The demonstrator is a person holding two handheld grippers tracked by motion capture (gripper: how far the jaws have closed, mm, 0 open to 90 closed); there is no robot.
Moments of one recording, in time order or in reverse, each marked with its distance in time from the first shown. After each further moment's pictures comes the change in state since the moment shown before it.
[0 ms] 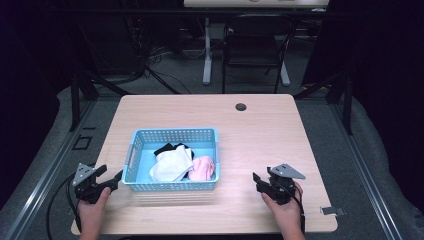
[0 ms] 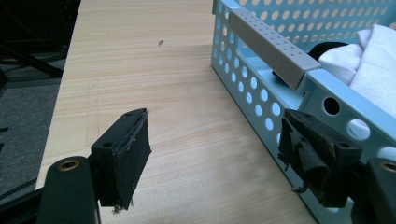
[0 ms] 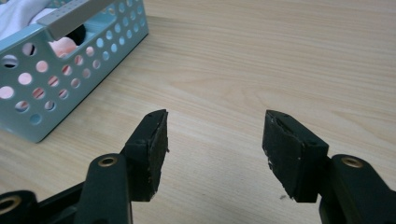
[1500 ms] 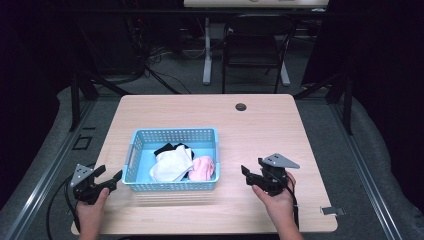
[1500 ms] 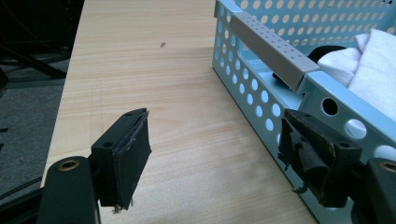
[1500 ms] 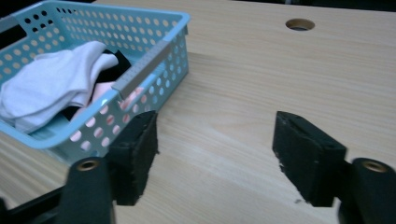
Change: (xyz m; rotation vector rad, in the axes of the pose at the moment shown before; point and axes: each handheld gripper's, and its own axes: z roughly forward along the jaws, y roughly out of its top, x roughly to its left) left arm 0.002 -0.001 -0.004 -0.016 -0.002 -0.011; right arm 0.027 0.043 -0.003 -0.025 0.108 -0.012
